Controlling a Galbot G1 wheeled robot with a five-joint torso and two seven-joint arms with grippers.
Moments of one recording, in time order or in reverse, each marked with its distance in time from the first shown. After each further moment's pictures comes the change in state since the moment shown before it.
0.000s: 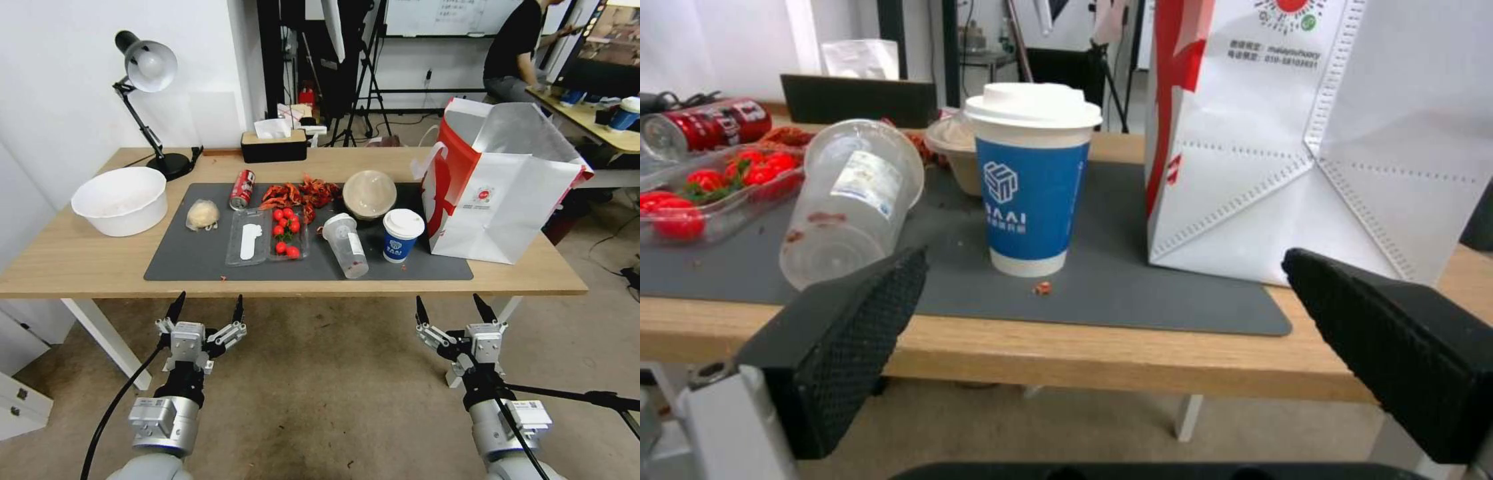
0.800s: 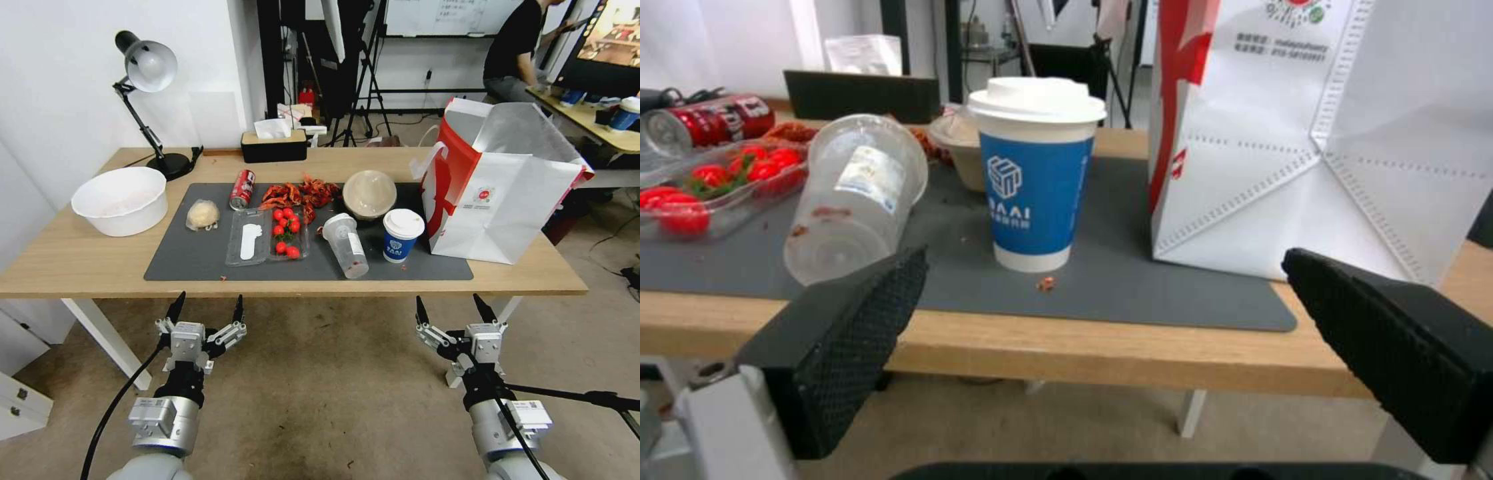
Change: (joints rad) left arm 0.000 0.000 0.000 0.000 0.000 0.000 0.000; right arm 0.000 0.000 0.000 0.000 0.000 0.000 0.000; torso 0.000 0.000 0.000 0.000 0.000
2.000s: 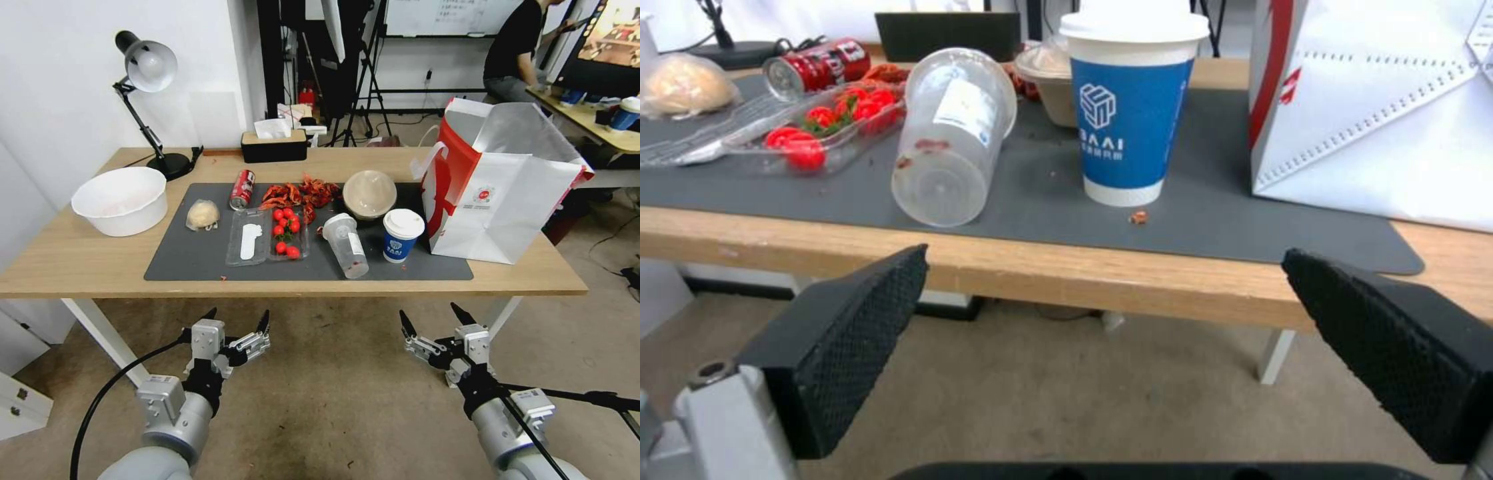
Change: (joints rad) left arm -0.010 0.118 0.086 -0.122 -0.244 0.364 -0.072; right arm 0.002 -0.007 0.064 0.039 0.092 -0.183 -0.208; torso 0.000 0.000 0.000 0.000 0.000
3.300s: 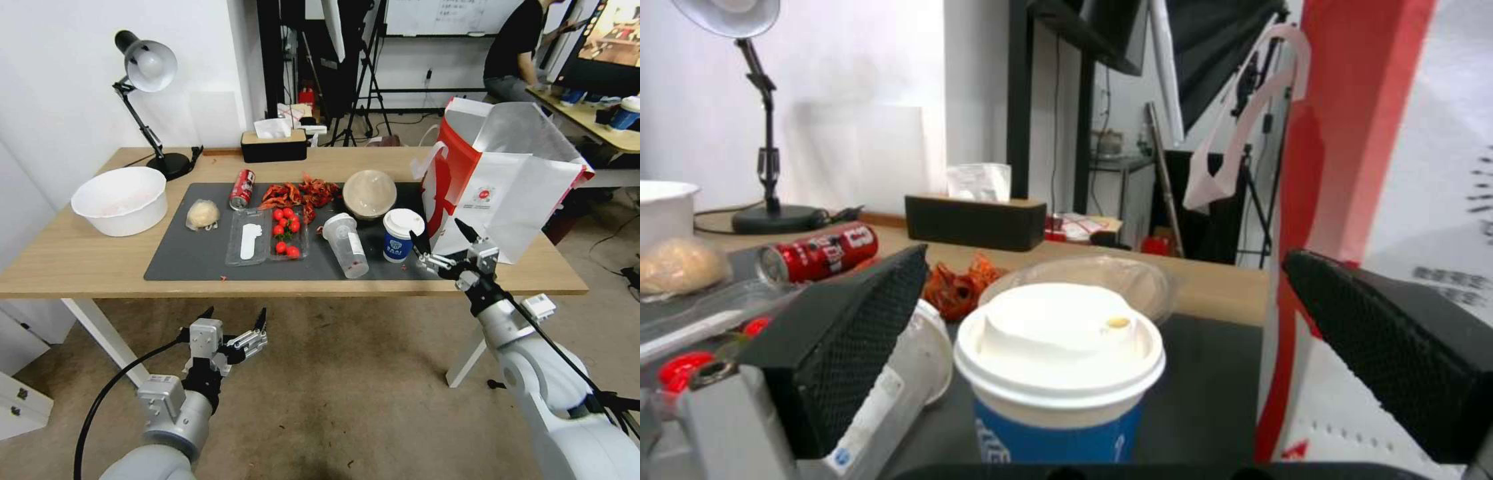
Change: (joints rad) left arm -0.006 -0.015 -0.003 0.025 0.012 -0.025 -0.007; right arm 0.531 -0.352 -0.045 -0.360 0.329 0.179 -0.022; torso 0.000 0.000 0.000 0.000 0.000
